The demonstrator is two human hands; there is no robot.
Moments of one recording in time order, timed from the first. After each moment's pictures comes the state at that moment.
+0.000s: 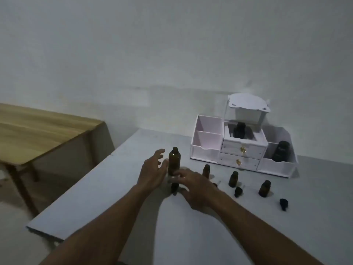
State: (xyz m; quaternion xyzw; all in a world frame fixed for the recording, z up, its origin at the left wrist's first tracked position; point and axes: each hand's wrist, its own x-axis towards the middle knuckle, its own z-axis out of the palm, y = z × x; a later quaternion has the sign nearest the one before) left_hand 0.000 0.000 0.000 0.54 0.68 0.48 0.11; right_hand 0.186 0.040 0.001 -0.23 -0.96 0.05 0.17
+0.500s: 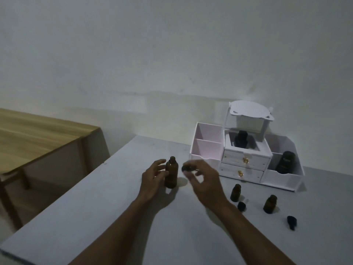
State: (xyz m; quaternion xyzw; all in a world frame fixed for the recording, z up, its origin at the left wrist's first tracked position) left_hand 0.010 0.023 -0.009 0.43 0.62 0.60 0.27; right_hand 0.188 0.065 0.022 -0.27 -0.82 0.21 0.46
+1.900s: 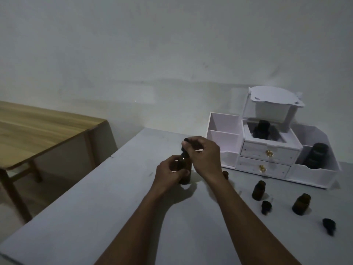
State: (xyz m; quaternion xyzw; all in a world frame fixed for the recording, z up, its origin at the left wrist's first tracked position) left_hand 0.009 0.043 -0.023 0.45 0.60 0.58 0.32; right_hand 0.116 0.097 0.039 -0.35 -0.72 0.28 0.53
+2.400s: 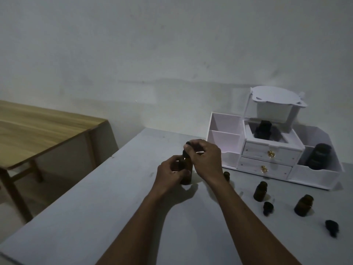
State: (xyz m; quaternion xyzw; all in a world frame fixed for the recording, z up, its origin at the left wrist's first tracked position) left_hand 0.012 0.039 -0.017 0.47 0.60 0.58 0.29; right_hand 0.117 0.102 0.031 -0.37 -0.73 0.28 0.51
